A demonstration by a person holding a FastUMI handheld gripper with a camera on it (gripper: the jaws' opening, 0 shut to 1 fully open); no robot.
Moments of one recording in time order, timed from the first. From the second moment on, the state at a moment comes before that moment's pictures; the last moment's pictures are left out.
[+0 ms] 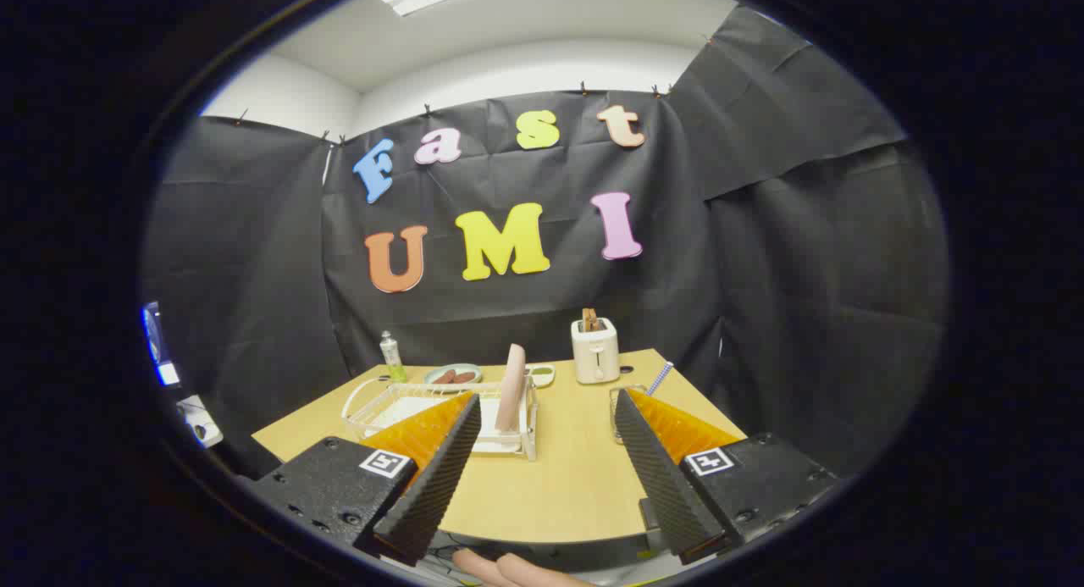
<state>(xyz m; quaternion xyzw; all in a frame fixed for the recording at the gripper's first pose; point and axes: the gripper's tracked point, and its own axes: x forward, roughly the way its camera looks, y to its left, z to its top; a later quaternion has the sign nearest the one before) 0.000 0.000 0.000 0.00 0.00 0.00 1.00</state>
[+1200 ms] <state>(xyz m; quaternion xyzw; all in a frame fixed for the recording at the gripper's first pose) 0.023 -0.025 -0.019 0.00 0.04 -0.02 1.00</state>
